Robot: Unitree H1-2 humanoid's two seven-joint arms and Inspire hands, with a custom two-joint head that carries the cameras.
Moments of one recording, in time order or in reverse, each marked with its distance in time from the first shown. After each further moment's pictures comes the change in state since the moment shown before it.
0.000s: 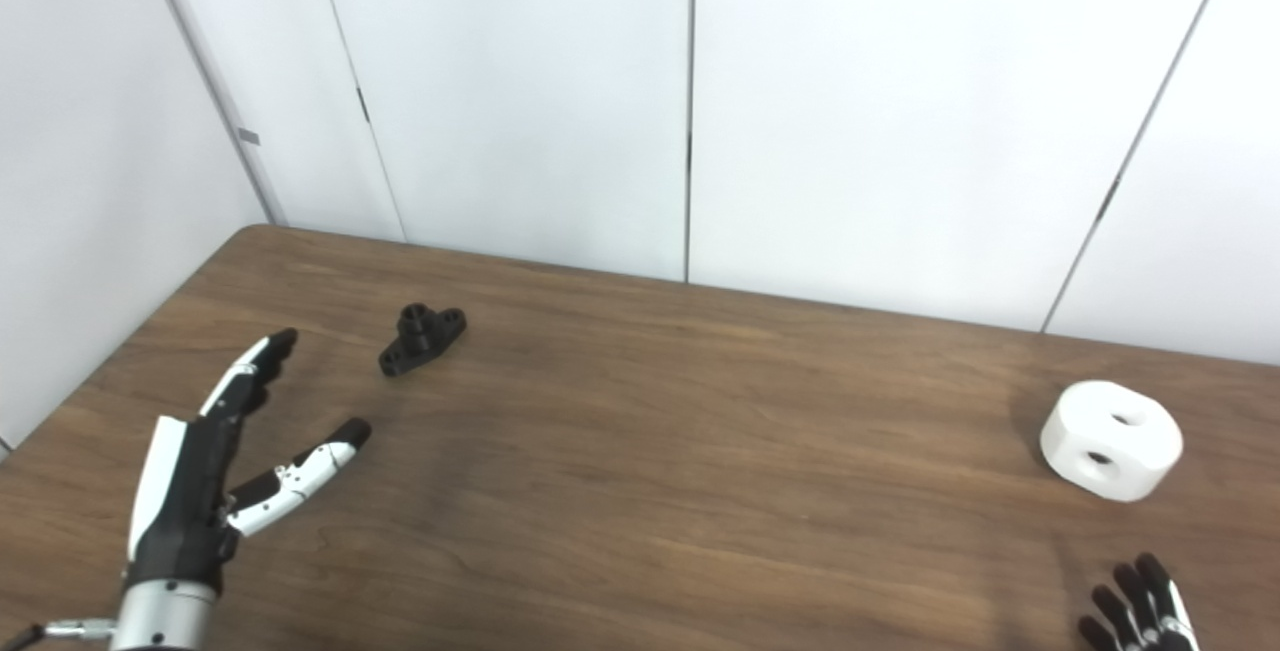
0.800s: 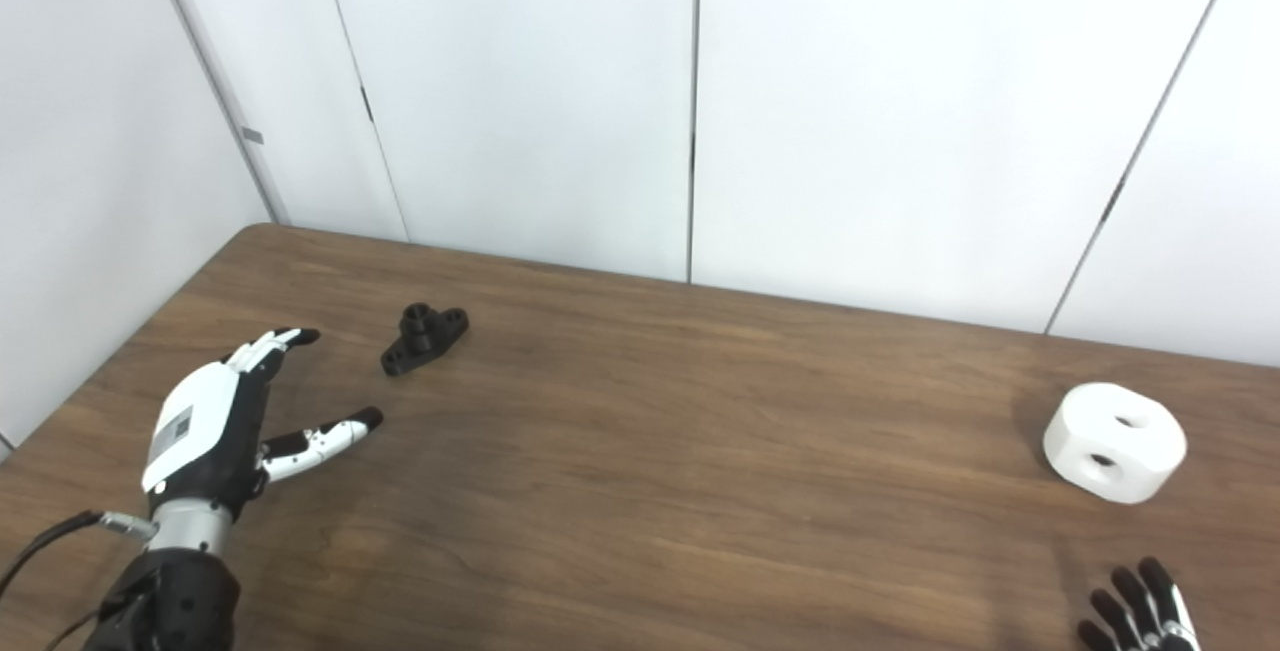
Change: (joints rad) left arm -0.169 0.182 -0.122 0.293 0.320 0.076 -0.032; right arm 0.009 -0.009 0.027 -0.009 0.000 0.004 -0.027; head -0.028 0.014
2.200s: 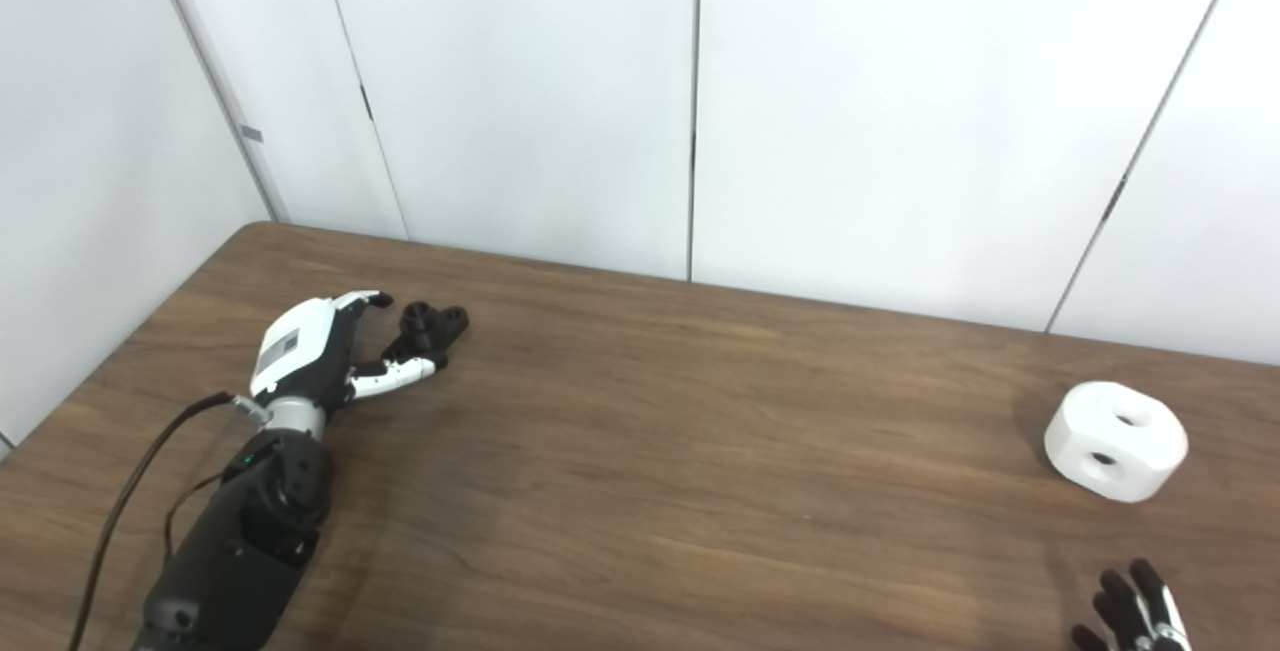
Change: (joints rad) left arm -0.323 0.083 -0.164 0.510 -0.032 -0.020 0.091; right arm 0.020 0.001 0.023 -0.032 -0.048 0.016 -0.036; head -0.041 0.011
